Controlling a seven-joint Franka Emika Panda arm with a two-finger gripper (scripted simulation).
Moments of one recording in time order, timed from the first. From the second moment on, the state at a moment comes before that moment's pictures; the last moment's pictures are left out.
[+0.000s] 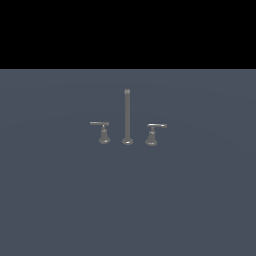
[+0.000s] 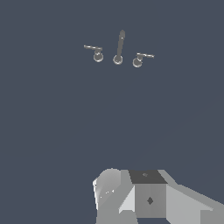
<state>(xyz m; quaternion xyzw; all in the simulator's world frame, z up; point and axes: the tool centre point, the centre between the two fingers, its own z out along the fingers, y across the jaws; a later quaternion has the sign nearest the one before) -0.255 0.007 0.496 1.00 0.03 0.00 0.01</state>
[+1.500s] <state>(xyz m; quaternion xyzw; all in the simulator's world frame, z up) -0.155 0.034 0.387 0.98 -0.20 0.00 0.01</state>
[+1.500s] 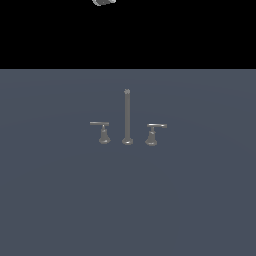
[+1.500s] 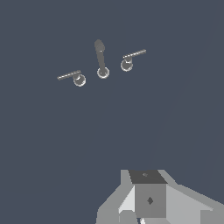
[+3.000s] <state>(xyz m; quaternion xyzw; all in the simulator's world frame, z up) 0.020 -0.032 0.195 0.83 -0.56 0.00 0.00</state>
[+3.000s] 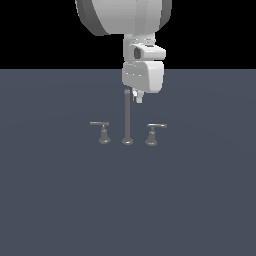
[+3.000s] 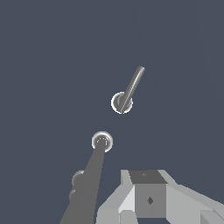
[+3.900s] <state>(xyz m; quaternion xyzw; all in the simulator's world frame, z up) 0.078 -0.120 0.097 0.69 -0.72 0.00 0.00</state>
